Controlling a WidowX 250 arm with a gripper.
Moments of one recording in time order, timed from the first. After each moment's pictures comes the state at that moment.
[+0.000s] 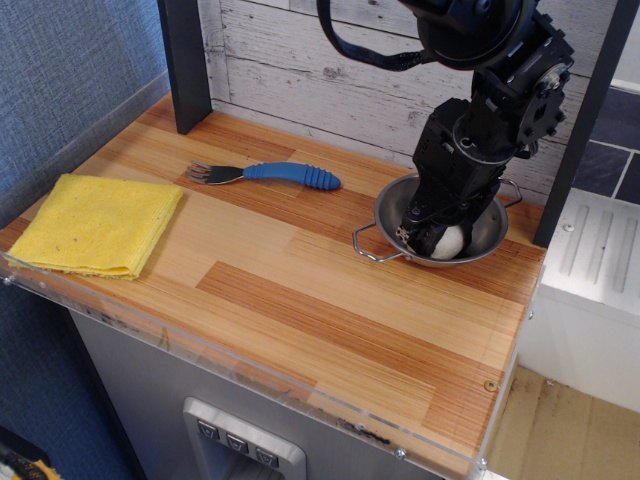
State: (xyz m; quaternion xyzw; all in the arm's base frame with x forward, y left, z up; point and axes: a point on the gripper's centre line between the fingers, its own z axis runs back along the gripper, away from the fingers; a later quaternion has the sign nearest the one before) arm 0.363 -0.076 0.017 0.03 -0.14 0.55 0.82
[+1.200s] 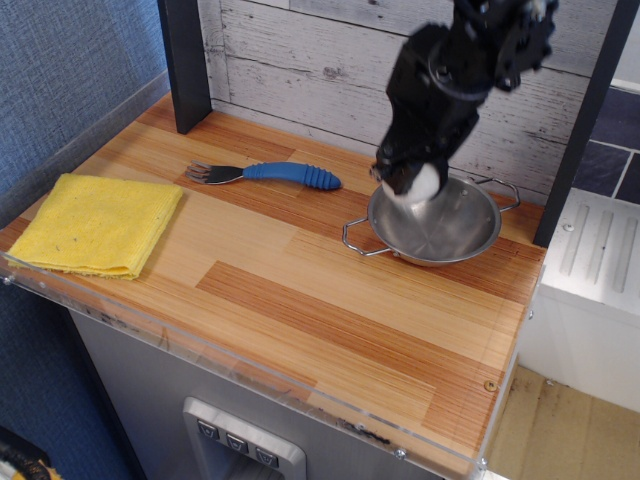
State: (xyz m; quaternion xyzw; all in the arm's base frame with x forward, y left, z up) arm 0.363 -0.047 0.090 0.01 -0.24 0.57 0.79
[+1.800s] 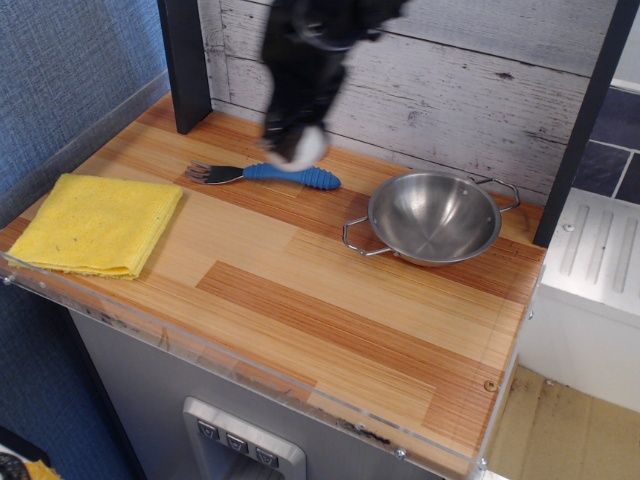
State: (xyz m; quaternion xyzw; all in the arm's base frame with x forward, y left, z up) arm 0.335 0.054 0.096 0.05 -0.23 0.70 0.67
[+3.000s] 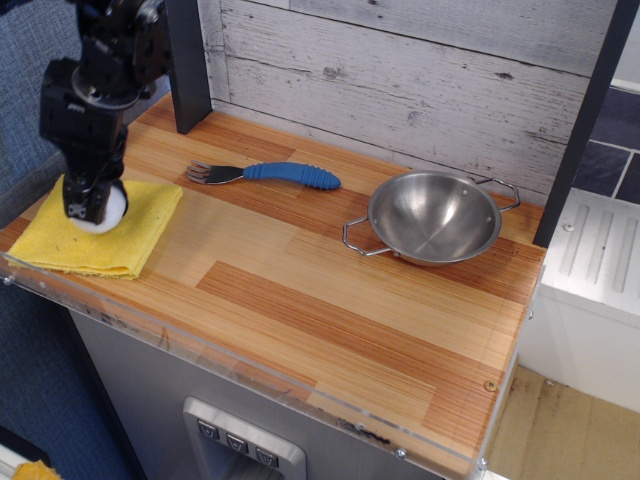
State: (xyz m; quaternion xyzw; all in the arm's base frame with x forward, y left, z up) arm 0.256 0.174 0.045 0.13 -0.17 0.83 0.51
